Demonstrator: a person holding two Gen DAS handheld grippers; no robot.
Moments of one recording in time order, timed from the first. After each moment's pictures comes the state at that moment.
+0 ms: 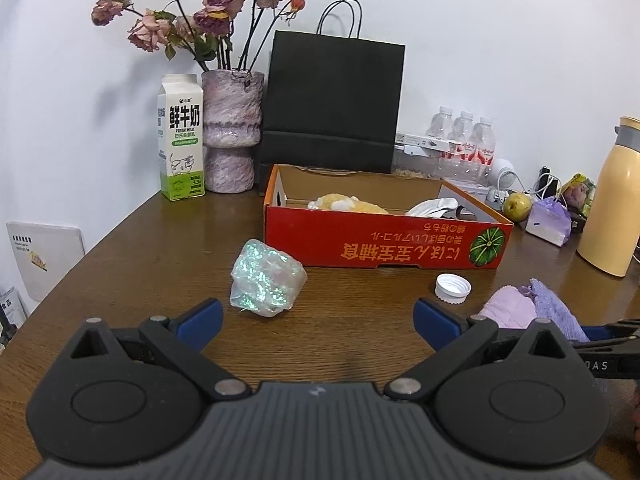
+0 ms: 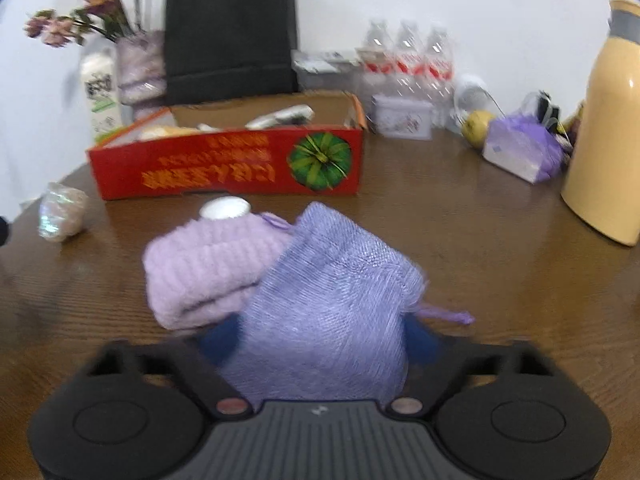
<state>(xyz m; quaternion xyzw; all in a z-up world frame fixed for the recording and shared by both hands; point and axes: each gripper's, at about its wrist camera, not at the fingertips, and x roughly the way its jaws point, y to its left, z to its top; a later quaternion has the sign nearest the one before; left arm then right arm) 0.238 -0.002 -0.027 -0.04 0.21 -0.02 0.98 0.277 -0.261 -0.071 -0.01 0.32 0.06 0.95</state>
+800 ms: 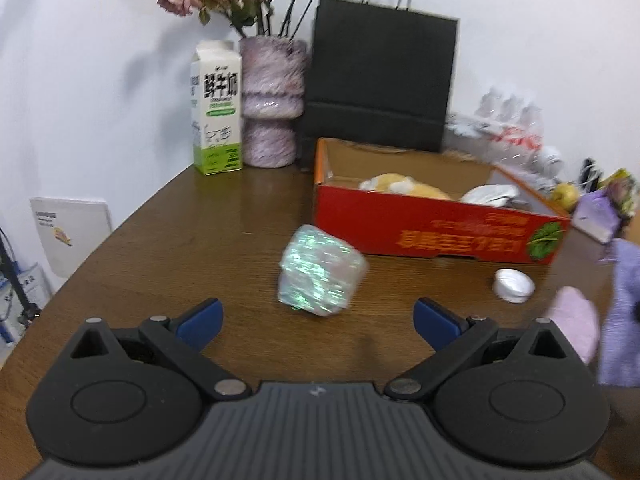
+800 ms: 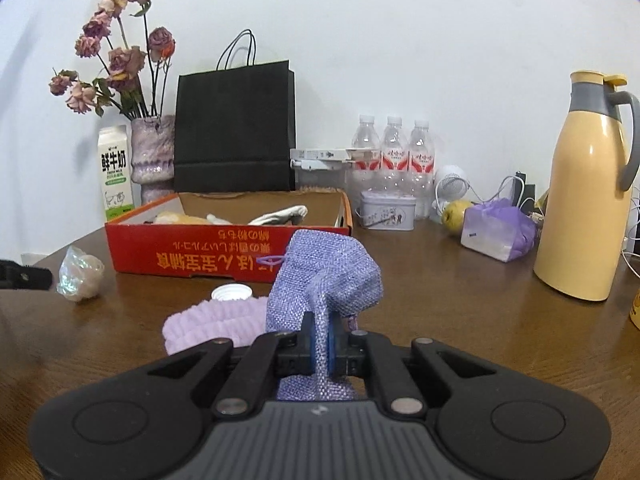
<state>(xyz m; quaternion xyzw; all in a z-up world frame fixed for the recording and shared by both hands) 0.281 0.023 -0.038 -0.04 0.26 0.04 0.97 0.240 -0.268 -0.049 -0.01 0.18 0.04 0.98</state>
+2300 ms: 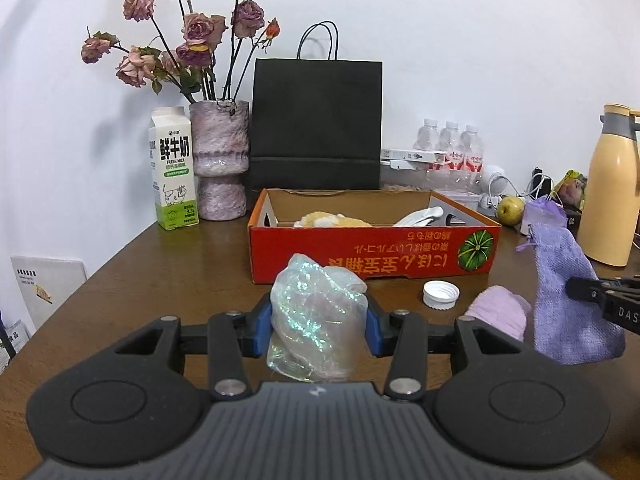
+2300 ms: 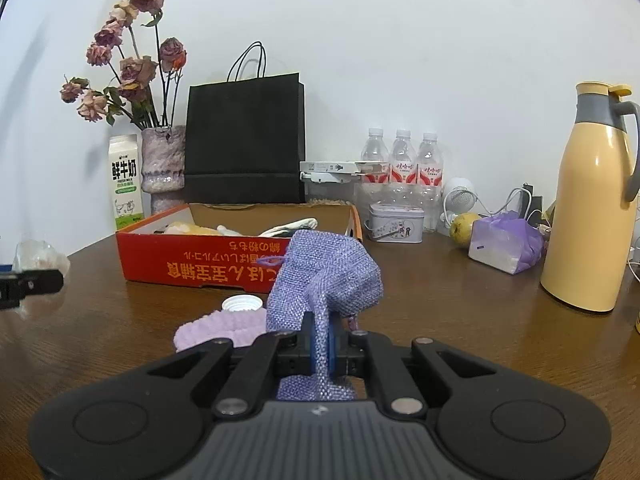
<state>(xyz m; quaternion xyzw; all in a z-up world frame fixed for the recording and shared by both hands) 0.225 -0.029 -0.032 0.00 0.17 -0.02 0.99 0.236 -0.267 -0.048 0.00 0.17 0.05 0.98</state>
